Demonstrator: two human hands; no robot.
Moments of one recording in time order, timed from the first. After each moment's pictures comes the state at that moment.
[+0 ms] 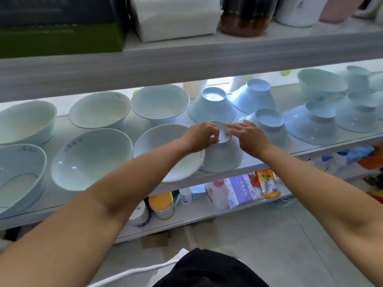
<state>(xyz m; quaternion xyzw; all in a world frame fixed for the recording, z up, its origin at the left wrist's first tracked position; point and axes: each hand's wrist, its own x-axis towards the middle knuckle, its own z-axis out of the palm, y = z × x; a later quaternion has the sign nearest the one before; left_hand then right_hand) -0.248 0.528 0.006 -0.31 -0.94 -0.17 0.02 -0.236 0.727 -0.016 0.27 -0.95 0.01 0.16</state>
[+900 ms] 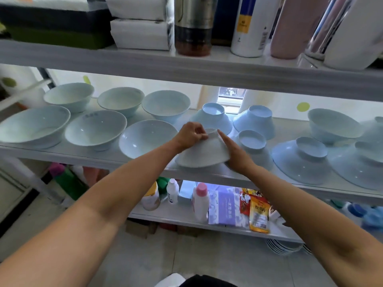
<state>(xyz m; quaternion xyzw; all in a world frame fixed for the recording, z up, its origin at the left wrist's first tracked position) -0.196 0.616 0.041 0.00 -0.89 -0.45 0.08 -0.235 0.806 -0.014 0.31 -0.91 0.28 0.00</state>
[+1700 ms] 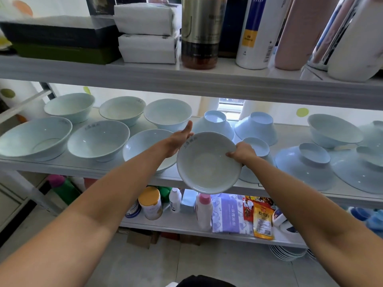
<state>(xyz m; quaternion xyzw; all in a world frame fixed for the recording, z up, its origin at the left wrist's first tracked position) -0.203 0.568 0.049 0.11 -0.77 -0.61 -0.16 -0.265 0.785 0.014 0.04 -0.96 0.25 -0.12</state>
